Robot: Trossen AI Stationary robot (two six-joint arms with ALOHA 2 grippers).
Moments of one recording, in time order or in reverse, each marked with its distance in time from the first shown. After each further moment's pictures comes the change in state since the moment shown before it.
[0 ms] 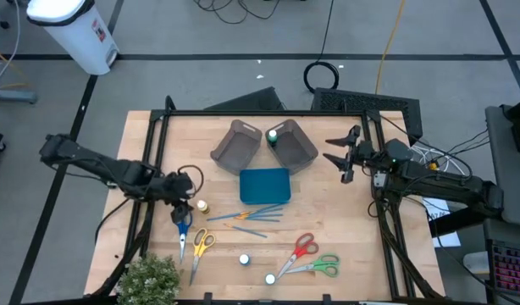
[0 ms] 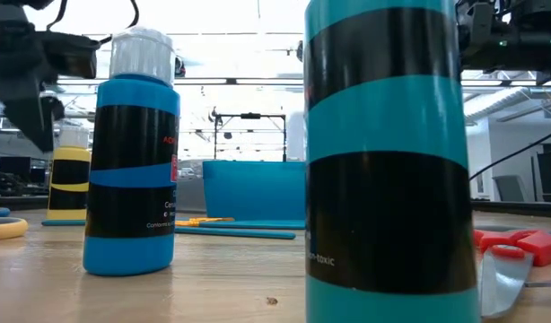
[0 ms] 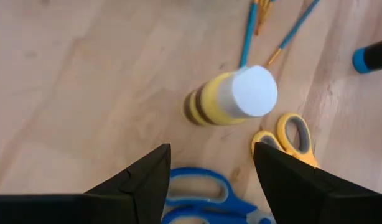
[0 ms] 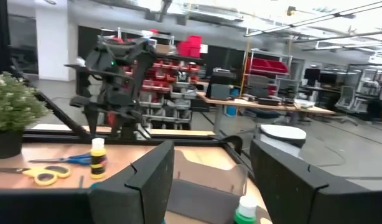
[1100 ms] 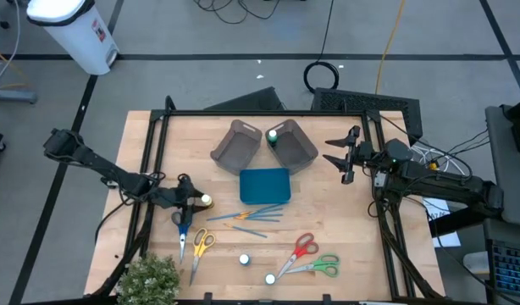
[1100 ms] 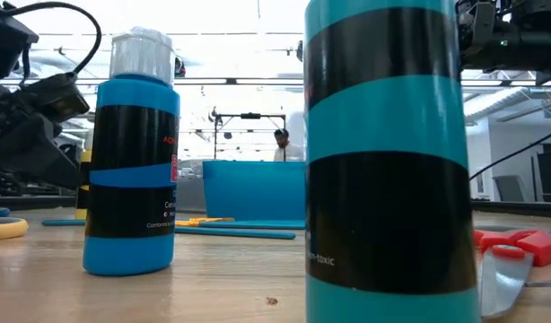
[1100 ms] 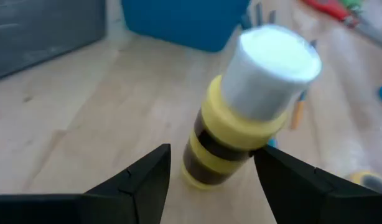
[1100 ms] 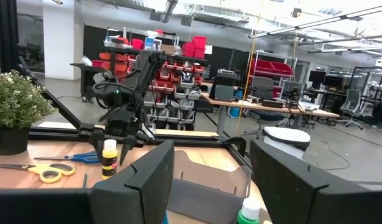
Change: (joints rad) left arm -0.105 0.001 -0.510 0.924 -0.325 0.240; right arm 0.000 0.000 0.000 0.002 -0.018 -0.011
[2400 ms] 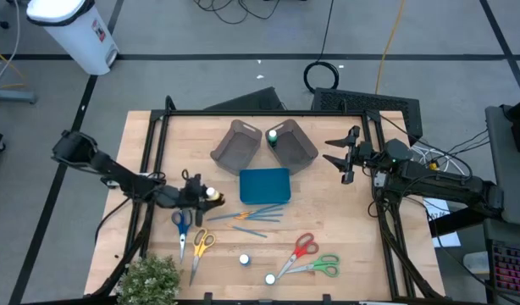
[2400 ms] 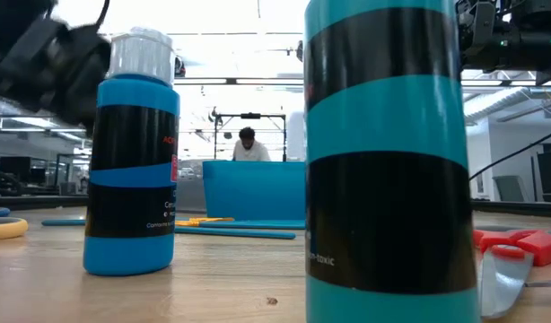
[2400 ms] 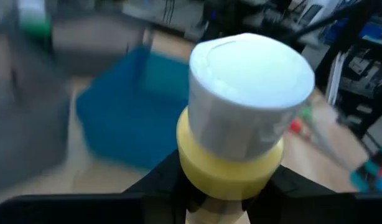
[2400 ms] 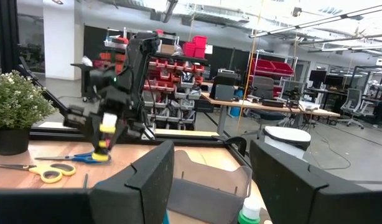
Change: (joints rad) left arm 0.029 0.379 0.119 0.635 -0.079 0.127; right arm 0.000 0.000 0.000 0.000 -0.001 0.003
